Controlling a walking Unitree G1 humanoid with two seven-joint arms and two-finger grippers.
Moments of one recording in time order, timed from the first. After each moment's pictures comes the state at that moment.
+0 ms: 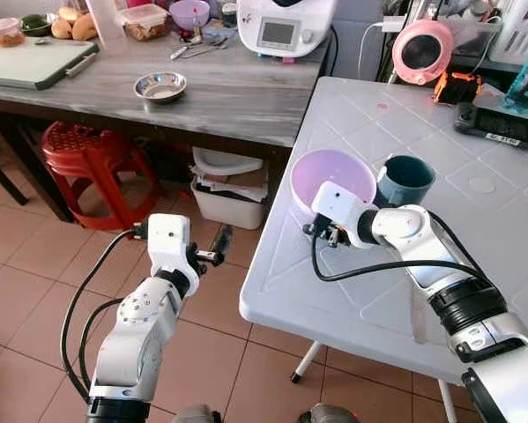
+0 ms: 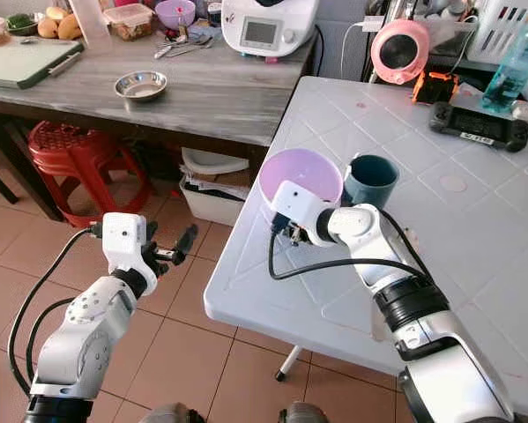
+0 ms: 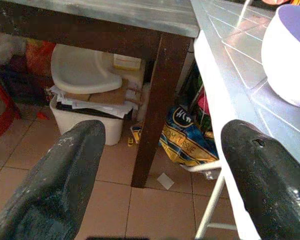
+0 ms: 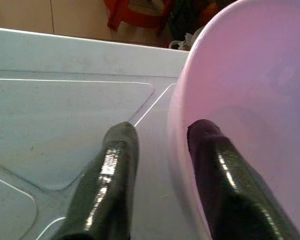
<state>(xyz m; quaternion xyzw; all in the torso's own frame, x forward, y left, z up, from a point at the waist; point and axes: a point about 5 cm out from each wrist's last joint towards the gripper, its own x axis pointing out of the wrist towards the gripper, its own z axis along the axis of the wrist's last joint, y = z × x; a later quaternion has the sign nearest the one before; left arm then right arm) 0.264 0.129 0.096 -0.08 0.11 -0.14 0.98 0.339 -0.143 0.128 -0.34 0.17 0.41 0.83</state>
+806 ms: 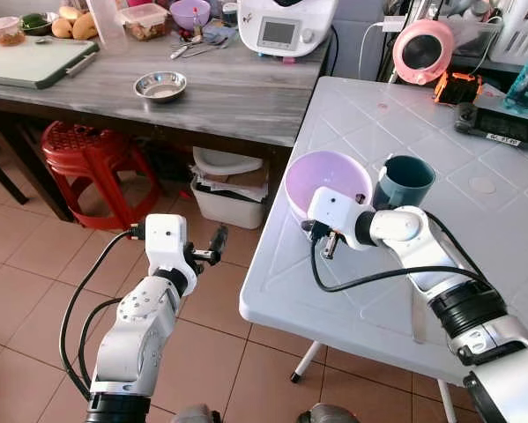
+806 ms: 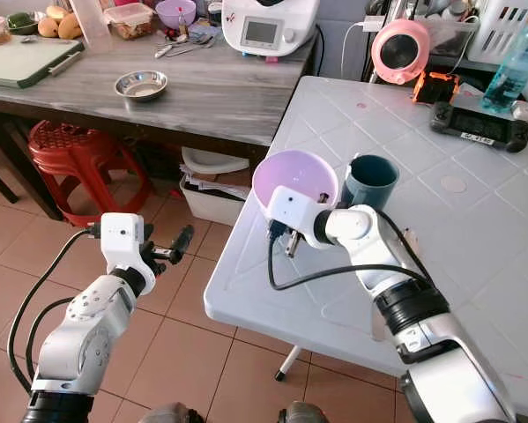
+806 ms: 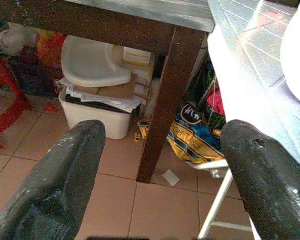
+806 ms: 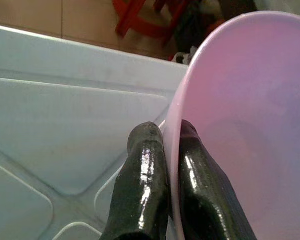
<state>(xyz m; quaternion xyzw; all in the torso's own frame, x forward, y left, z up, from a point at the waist) 0.268 0.133 0.092 -0.08 0.12 -0.12 0.98 0.334 -0.135 0.128 -0.37 0.14 0.43 0.81</state>
